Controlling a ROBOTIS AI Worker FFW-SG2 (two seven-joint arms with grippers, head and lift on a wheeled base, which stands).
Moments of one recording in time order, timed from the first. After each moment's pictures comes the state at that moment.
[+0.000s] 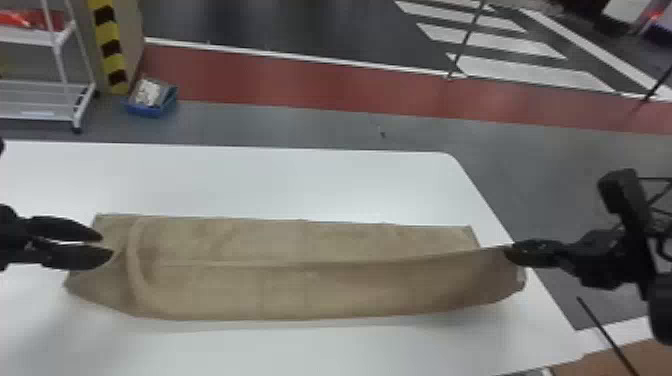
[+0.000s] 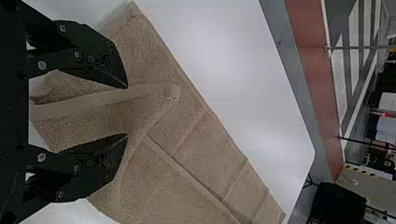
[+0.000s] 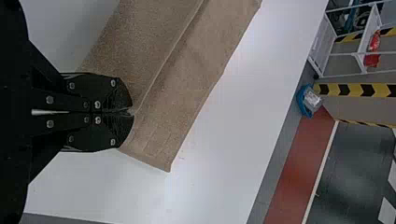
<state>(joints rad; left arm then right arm) -0.28 0.36 -0.02 -1.50 -0.27 0.69 -1.31 0.11 -0.45 -0.54 -1.95 0.48 0.82 1.36</state>
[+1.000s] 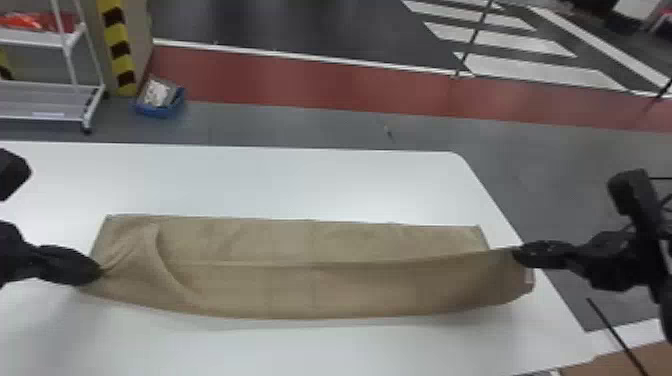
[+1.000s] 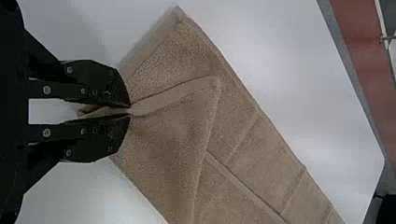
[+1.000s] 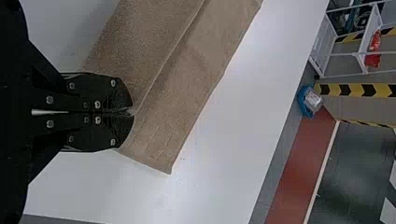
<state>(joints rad) -0.27 0.40 -0.08 -1.48 -0.40 0.66 -1.34 0.11 -0.45 -0.54 -1.95 0.48 0.82 1.36</state>
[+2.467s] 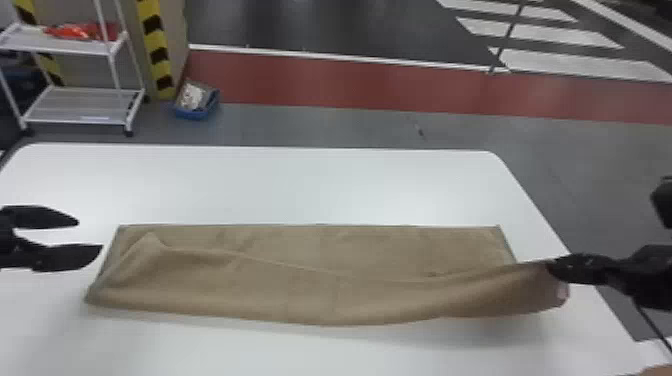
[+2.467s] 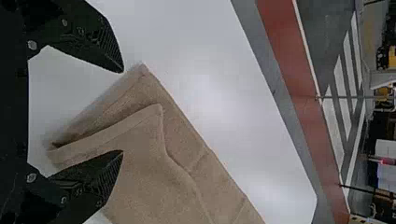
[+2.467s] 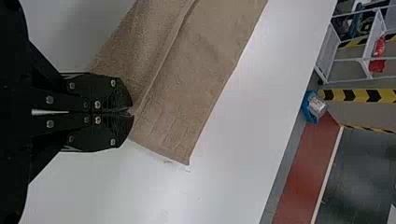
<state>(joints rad) -0.10 0.45 0.13 -1.73 -0.22 0.71 -1.16 0.15 -0.42 -0.54 -1.97 0.49 0.82 1.36</state>
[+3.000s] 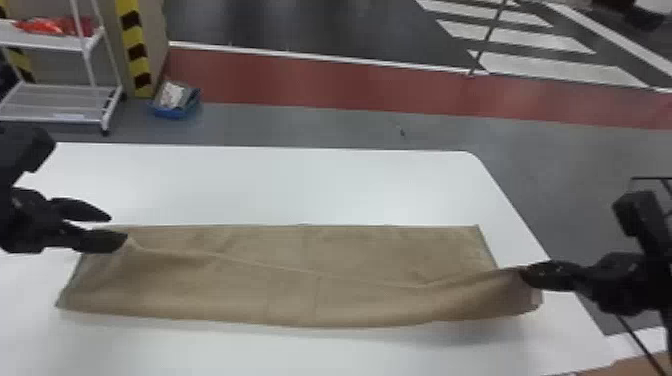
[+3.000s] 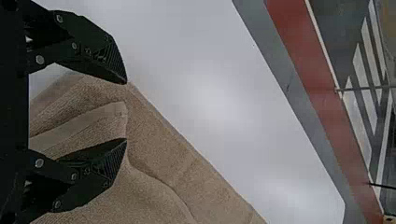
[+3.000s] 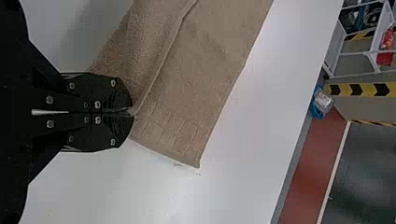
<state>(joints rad) -0.30 0.43 -0.12 -1.53 -0.25 0.72 -1.06 0.16 -0.38 -0.54 -1.99 0.54 0.82 1.36</state>
